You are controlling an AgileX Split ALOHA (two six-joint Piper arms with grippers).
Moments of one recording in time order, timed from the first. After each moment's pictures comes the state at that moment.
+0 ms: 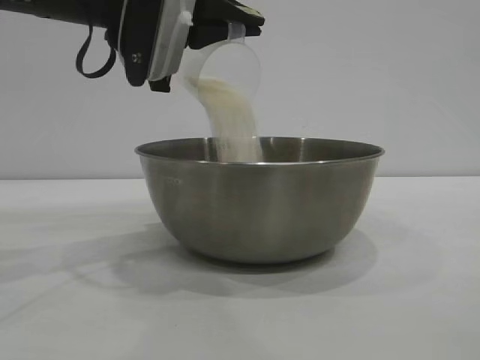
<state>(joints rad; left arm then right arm) -0.38 1.90 -0.94 0.84 -1.05 1.77 0.05 -0.02 -0.49 0.10 1.14 -0.07</state>
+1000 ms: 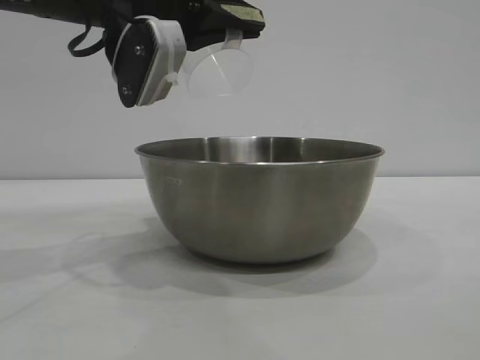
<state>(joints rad) -0.38 1.90 -0.94 0.86 -1.05 2.11 0.05 -0.02 -0.49 0.10 1.14 -0.07</state>
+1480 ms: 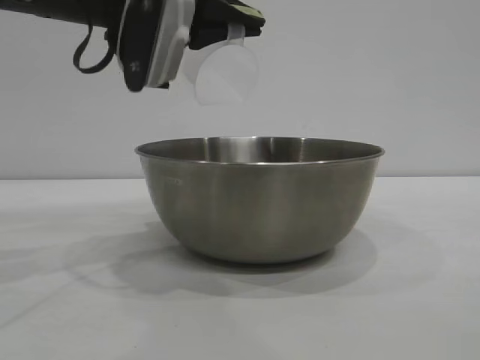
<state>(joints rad) -0.38 1.90 -0.94 0.80 -1.05 1.59 0.05 -0.02 -0.49 0.10 1.14 -0.07</state>
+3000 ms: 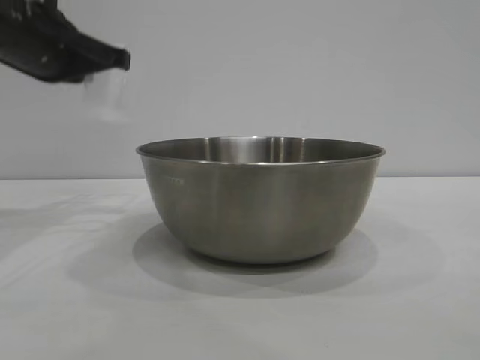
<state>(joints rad) -0.30 2.00 -0.94 -0.36 -0.86 0.27 0.05 -0.02 -0.49 0.10 1.14 -0.07</state>
